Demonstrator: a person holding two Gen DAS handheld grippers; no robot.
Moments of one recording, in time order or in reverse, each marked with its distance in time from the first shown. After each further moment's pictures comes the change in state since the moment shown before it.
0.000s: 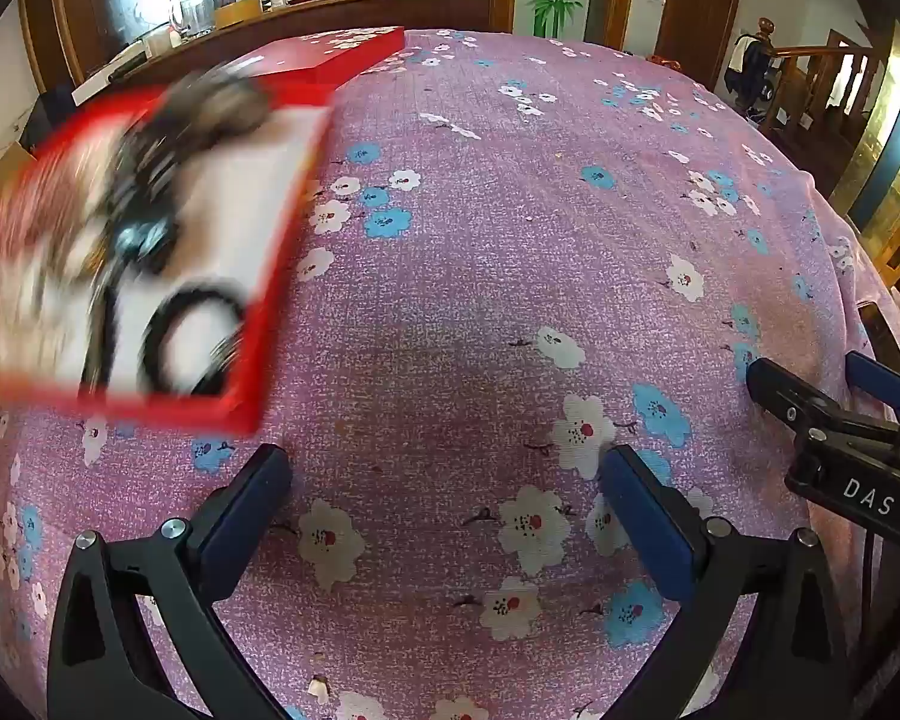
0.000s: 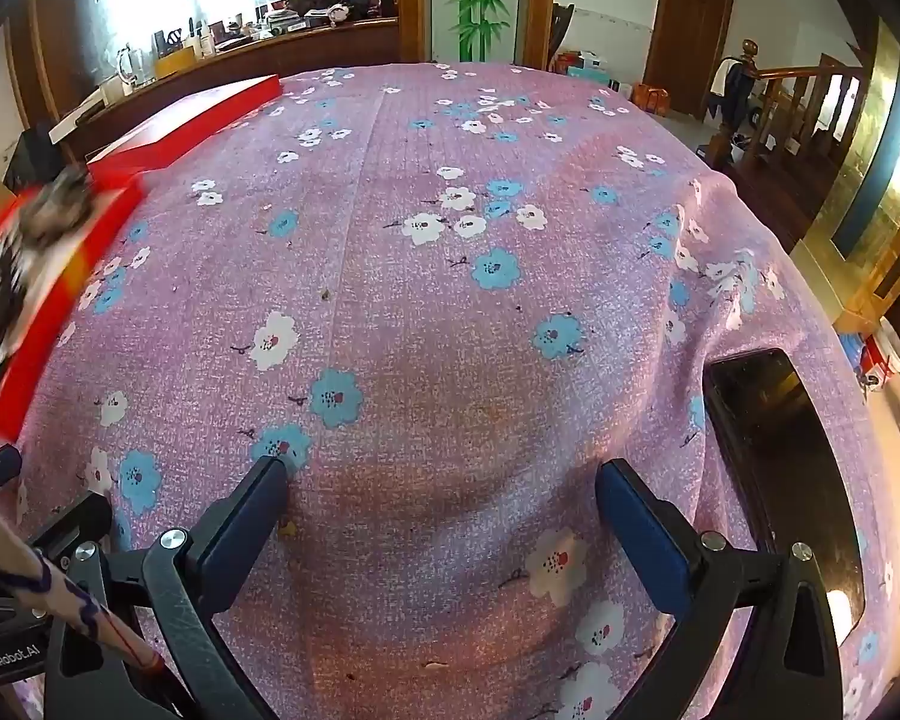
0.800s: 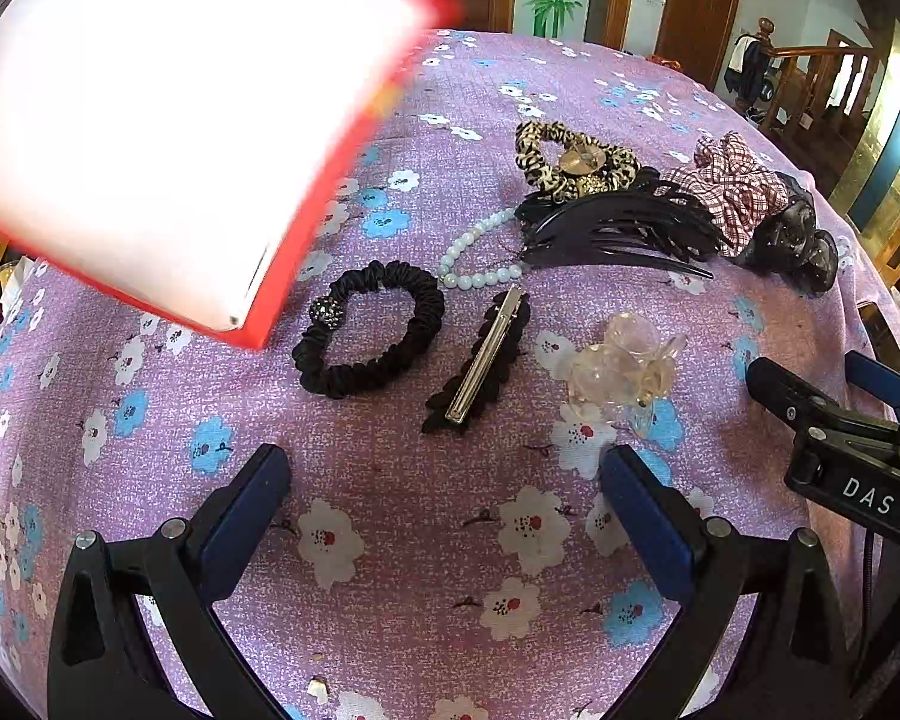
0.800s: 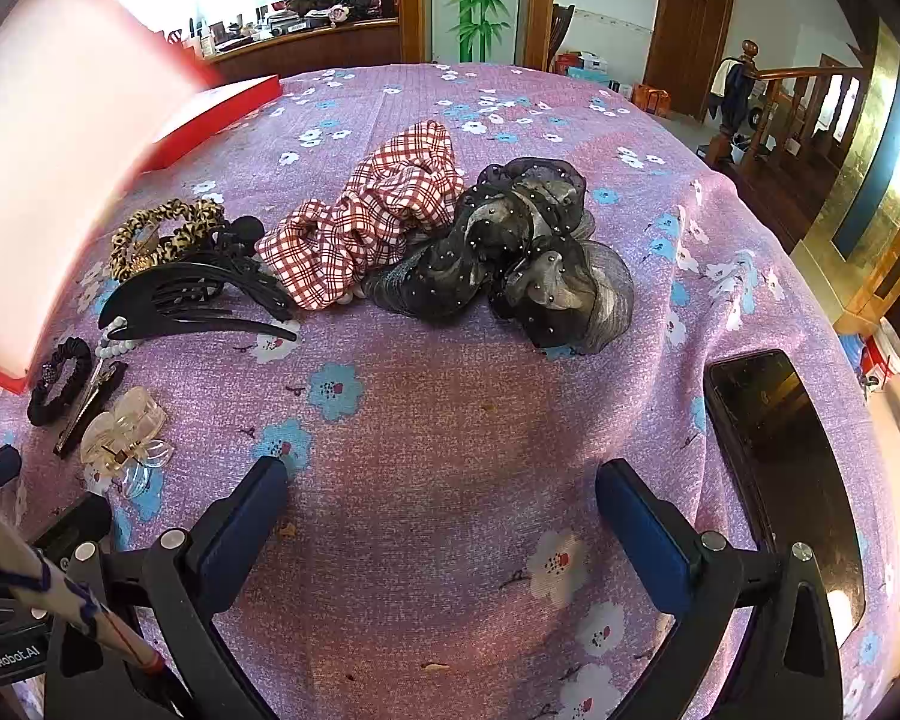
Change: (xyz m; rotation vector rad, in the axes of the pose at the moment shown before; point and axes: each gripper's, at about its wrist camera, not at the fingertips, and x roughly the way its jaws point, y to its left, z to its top) left arm -0.004 0.001 -0.001 0.000 0.000 0.000; right arm 0.000 0.001 0.000 0.003 -0.003 0.005
